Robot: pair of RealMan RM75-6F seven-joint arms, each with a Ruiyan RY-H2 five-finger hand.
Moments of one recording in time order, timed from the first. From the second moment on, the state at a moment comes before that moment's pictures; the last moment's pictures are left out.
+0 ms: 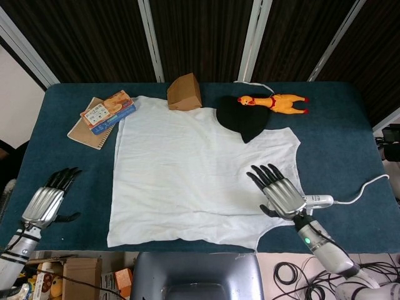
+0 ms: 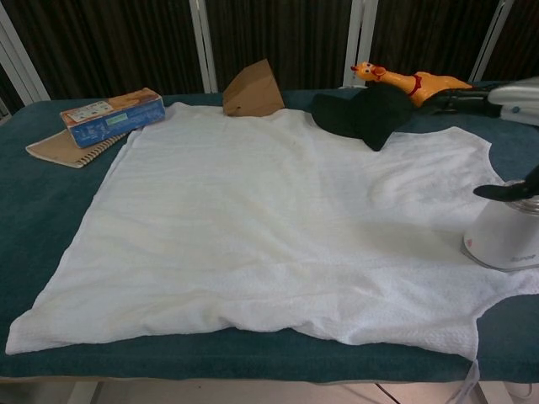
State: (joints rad) left arm -0.33 -1.13 0.02 -1.49 1.52 1.29 -0.12; right arm 0.52 -1.11 0.01 -1.86 -1.36 1.07 -0.35
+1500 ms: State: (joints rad) left arm -0.24 -1.17 0.06 -1.46 1.54 1.28 -0.03; right arm 0.52 -1.02 -0.04 -1.56 -1.36 0.75 0.16
